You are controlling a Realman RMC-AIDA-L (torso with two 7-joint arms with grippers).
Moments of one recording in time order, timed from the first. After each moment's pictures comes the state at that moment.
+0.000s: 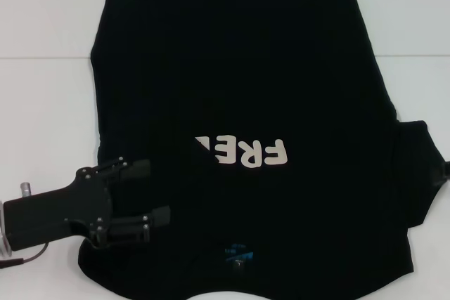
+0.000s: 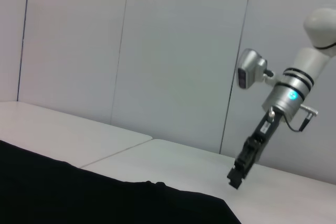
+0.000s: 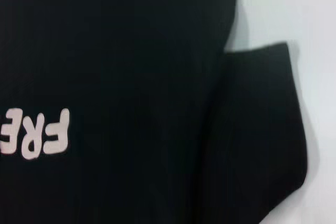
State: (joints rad) left arm -0.44 -2.06 0.42 0.53 2.08 1.77 -1.06; right arm 0.66 1.95 -0.56 -0.90 -2.70 -1.57 2.57
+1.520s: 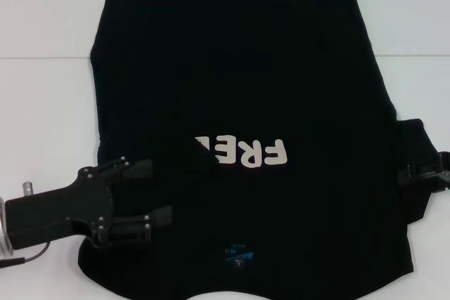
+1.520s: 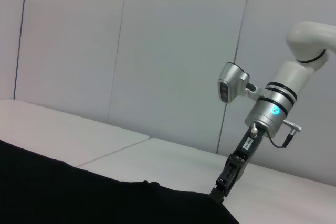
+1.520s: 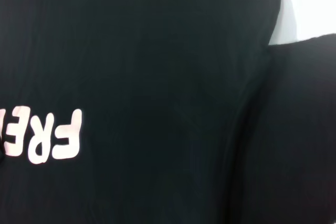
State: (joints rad) left arm -0.44 -2.06 0.42 0.52 2.08 1.77 -1.07; right arm 0.74 1.94 -0.57 -0.68 -2.70 -1.41 2.53
